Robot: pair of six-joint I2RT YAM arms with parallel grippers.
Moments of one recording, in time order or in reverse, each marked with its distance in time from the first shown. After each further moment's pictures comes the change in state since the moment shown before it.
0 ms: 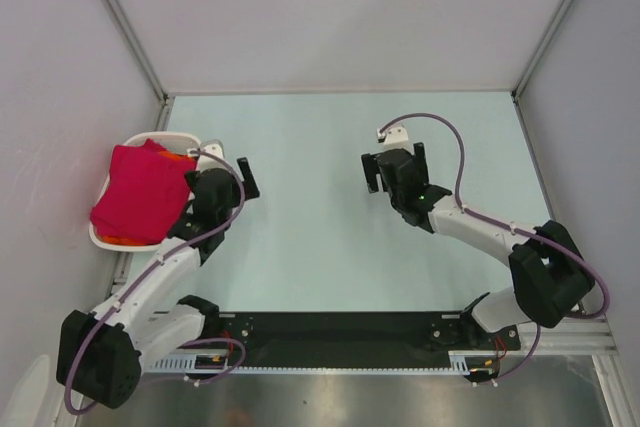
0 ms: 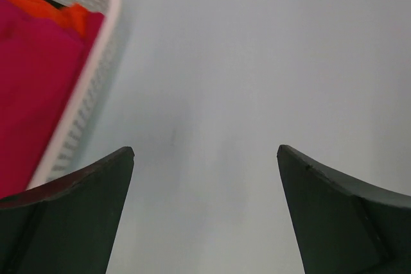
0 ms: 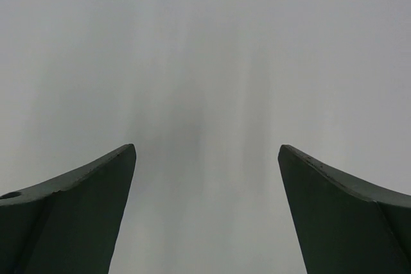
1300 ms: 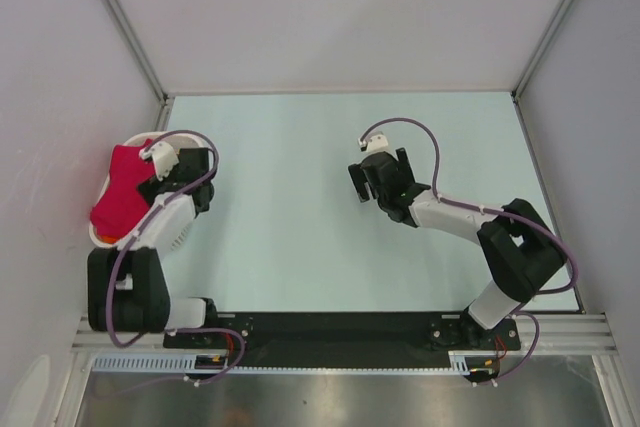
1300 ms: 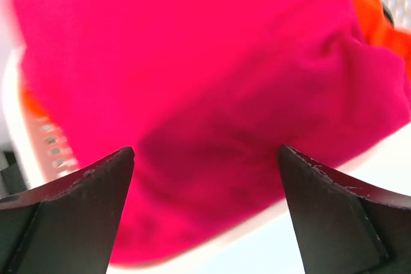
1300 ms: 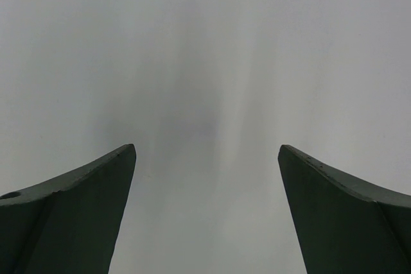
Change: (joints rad) left arm 0.322 0.308 0.211 -0.315 -0.533 -0.213; right arm 0.038 0.181 0.051 0.011 -0.037 -0.042
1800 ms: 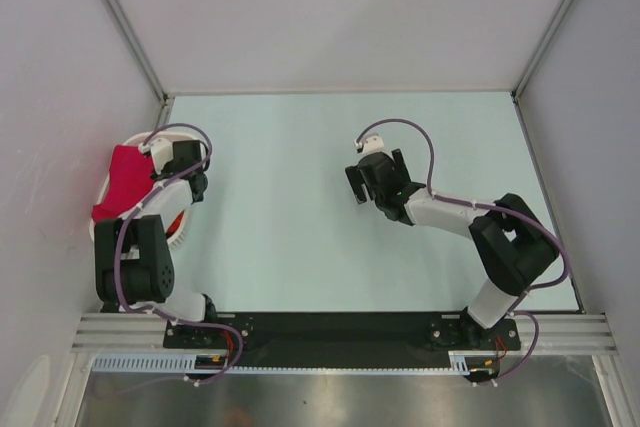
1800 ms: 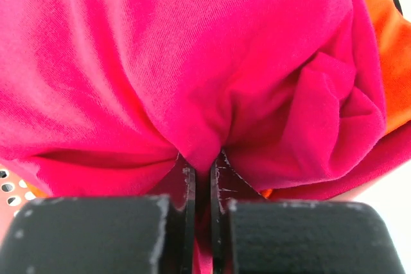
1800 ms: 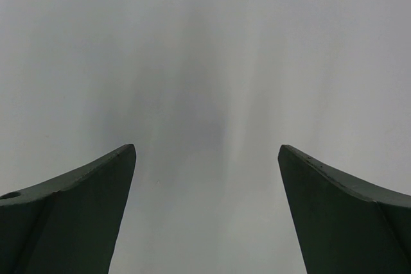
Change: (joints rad) left arm 0.092 0.236 0.092 0.088 0.152 0.075; right arm 0.000 0.052 0.024 0.004 -0.034 -0.001
